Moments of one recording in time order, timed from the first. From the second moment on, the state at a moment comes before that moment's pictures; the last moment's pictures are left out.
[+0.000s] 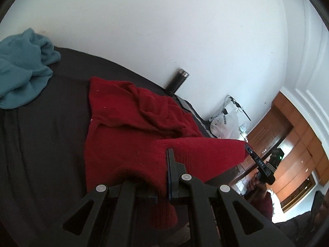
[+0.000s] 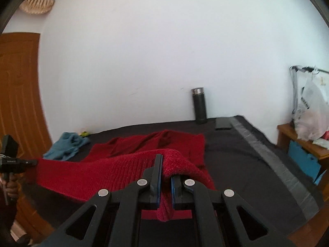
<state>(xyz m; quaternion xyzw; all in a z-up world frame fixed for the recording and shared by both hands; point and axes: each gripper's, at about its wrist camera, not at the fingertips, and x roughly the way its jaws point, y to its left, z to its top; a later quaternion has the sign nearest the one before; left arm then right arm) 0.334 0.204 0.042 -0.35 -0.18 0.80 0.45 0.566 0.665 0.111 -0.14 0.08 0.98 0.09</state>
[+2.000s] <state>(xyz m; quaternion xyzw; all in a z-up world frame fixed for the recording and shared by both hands) 0.029 0.332 -0.011 -0.49 -0.36 0.71 0.35 0.245 0.777 0.066 -0.26 0.28 0.92 0.05</state>
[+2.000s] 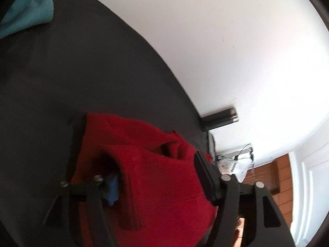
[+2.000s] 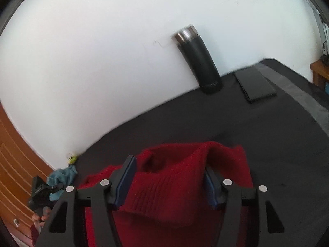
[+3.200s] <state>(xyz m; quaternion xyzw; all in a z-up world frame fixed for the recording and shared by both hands) 0.021 0.313 0.000 -0.44 -0.42 0.69 0.39 0.246 0.655 0.057 -0.40 0.05 0.89 -0.23</state>
